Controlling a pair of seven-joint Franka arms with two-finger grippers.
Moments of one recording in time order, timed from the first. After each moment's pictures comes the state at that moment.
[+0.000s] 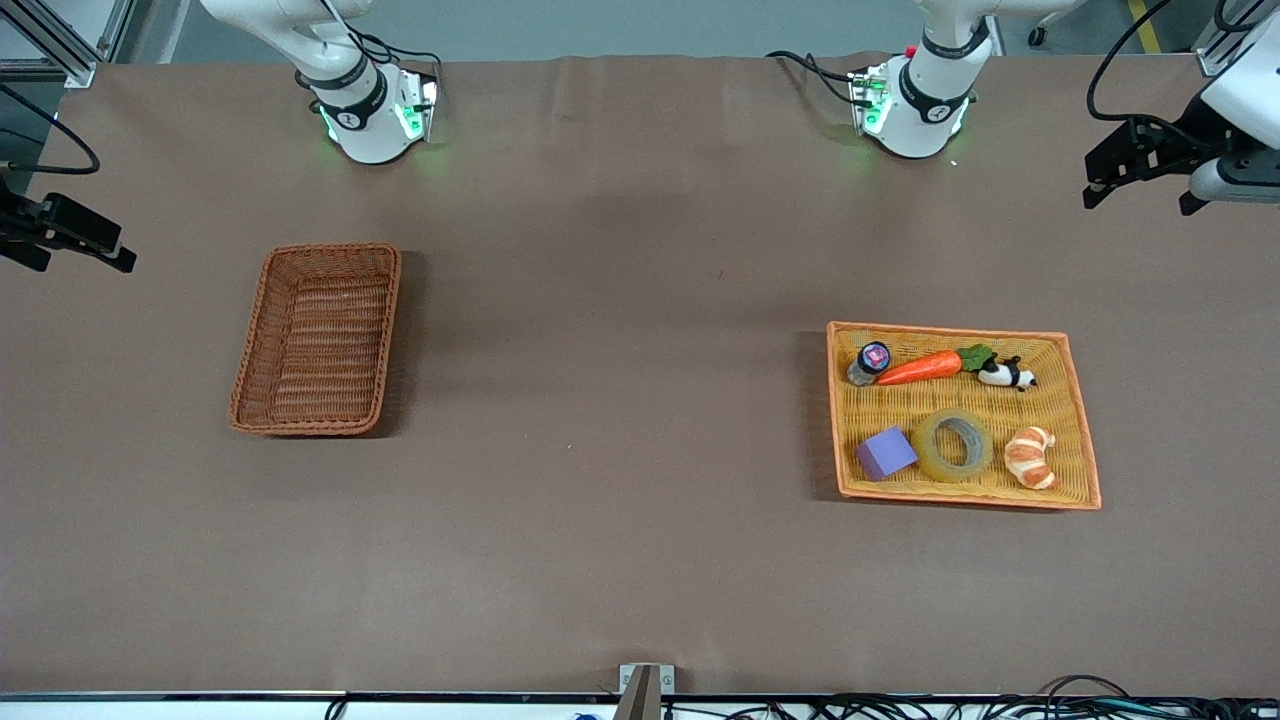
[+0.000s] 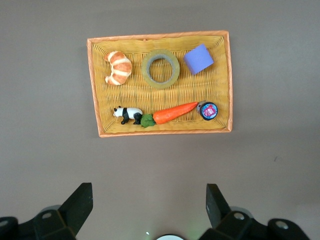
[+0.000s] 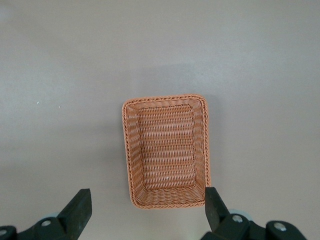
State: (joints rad) left arm -0.07 -0.17 -0.02 -1.68 0.01 1.53 0.03; right arm 0.07 0.01 -0.14 -1.50 0.06 1.50 -0.01
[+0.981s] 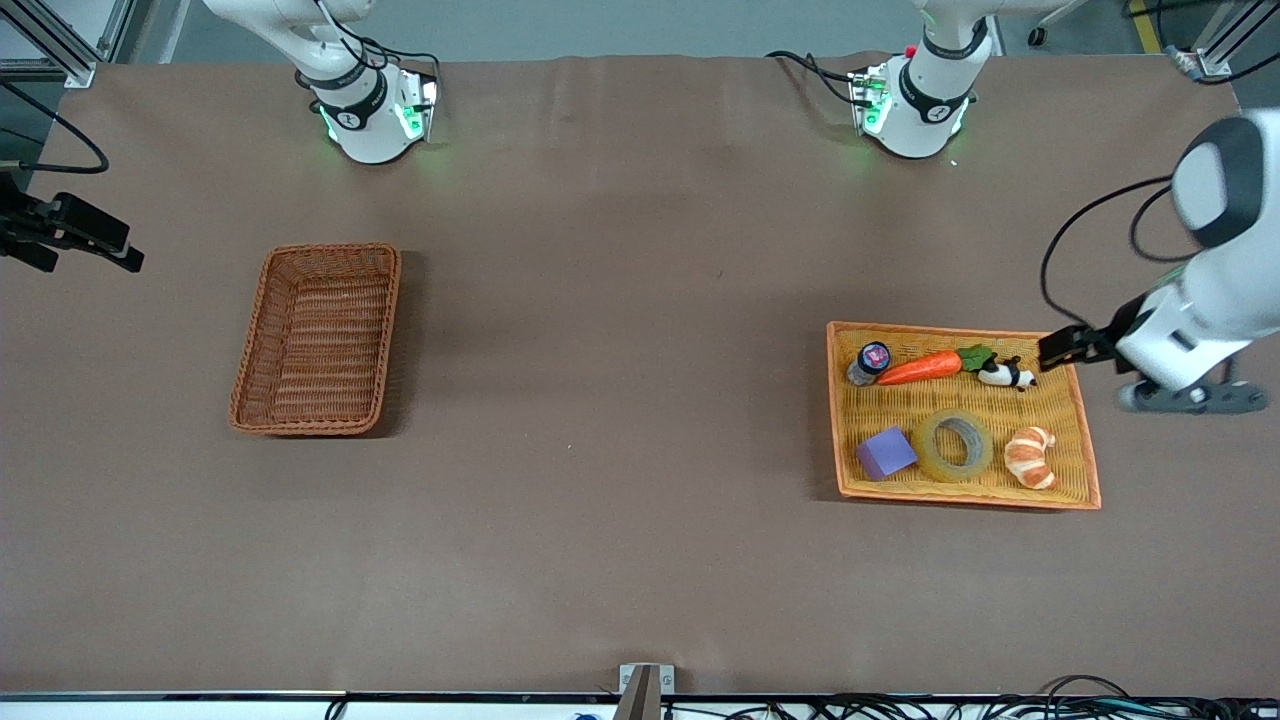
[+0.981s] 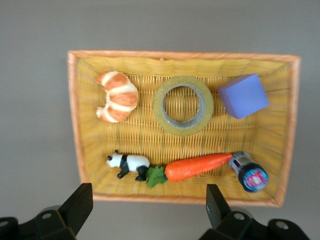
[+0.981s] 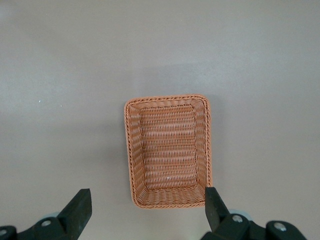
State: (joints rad) left arm 0.01 0.22 -0.02 -1.80 0.01 1.97 0.03; right arm -0.01 0.01 -0.05 -1.50 0.06 1.50 -0.01
